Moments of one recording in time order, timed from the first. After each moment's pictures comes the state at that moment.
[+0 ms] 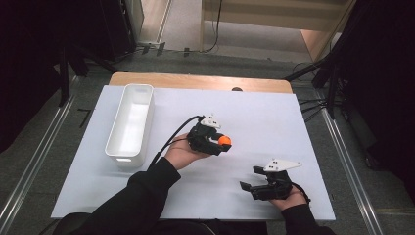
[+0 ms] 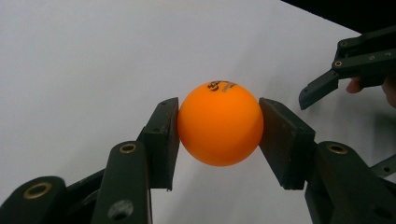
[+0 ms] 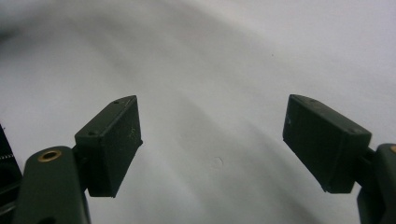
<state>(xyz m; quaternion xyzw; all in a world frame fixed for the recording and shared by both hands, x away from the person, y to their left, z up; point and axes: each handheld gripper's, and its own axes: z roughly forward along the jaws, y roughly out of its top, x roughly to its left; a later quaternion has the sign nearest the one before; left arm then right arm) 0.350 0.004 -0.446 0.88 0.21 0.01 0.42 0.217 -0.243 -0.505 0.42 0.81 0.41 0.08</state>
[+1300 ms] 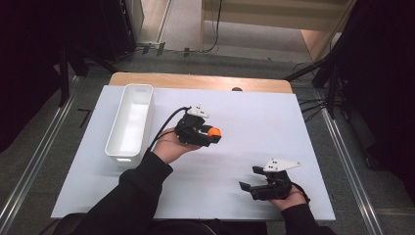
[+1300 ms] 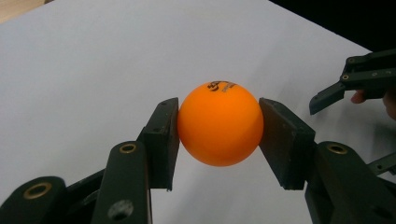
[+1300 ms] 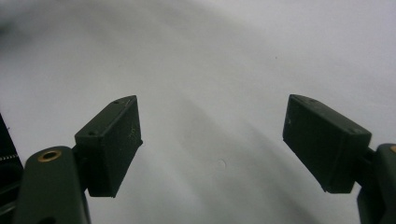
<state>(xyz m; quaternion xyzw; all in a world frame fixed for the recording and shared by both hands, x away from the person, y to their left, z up) 0.360 0.033 -0.420 0.88 0.25 0.02 0.41 0.217 -0.241 -0.504 0.42 0.81 0.41 0.08</state>
